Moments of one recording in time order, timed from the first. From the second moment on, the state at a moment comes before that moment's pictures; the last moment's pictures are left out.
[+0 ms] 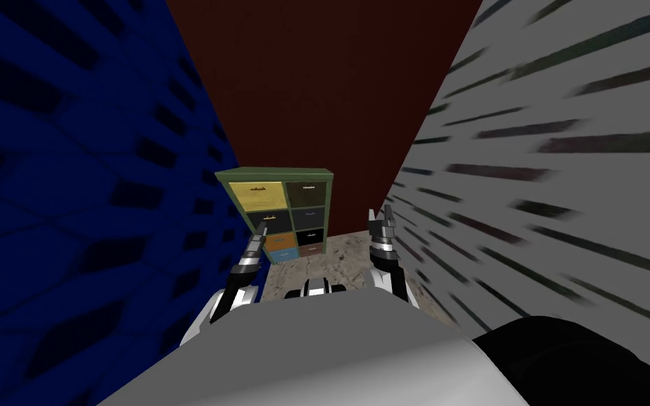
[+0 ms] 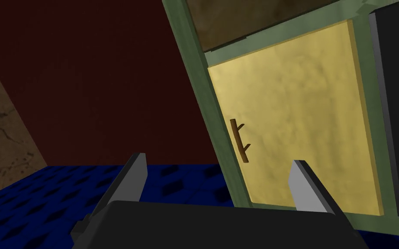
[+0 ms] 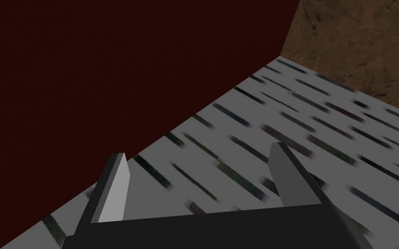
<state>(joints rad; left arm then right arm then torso) 0.38 0.18 0.00 -1.85 -0.09 -0.56 -0.14 0.46 -0.02 0.03 -2.24 -0.12 -0.54 0.00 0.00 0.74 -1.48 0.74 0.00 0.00</state>
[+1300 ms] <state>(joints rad) 0.26 0.16 0.05 -1.51 -0.10 -0.61 -0.18 0.46 -0.02 0.03 -2.24 -0.12 -0.54 0.00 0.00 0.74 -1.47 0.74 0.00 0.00</state>
